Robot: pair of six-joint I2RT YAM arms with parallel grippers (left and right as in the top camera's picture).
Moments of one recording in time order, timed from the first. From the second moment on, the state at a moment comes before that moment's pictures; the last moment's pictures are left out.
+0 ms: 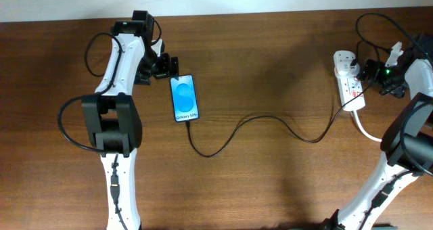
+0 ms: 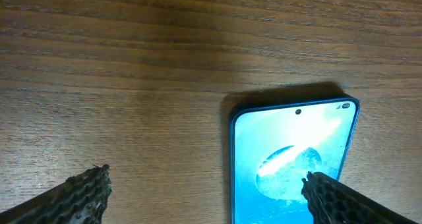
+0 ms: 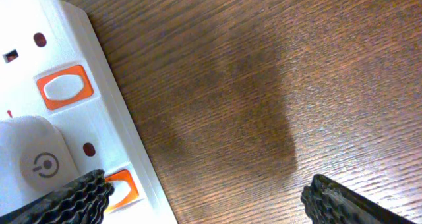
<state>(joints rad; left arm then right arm) -0.08 2.50 2.29 -1.30 0.17 -0.14 -0.51 2.28 1.79 -0.76 -0.19 -0.03</state>
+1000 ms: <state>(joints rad) -0.08 2.50 2.29 -1.30 0.17 -0.14 -0.60 2.29 2.04 -1.07 -0.20 -0.02</state>
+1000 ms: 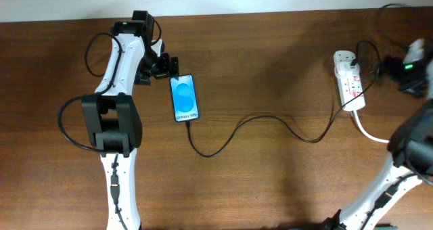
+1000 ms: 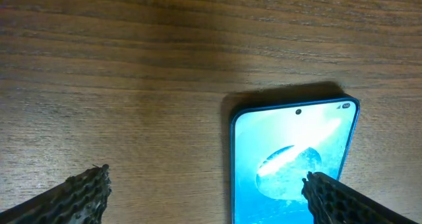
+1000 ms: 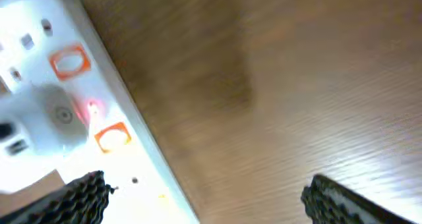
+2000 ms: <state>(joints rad) -0.08 2.50 2.29 -1.30 0.17 -0.14 -0.34 1.92 2.66 -1.58 -0.51 0.00</state>
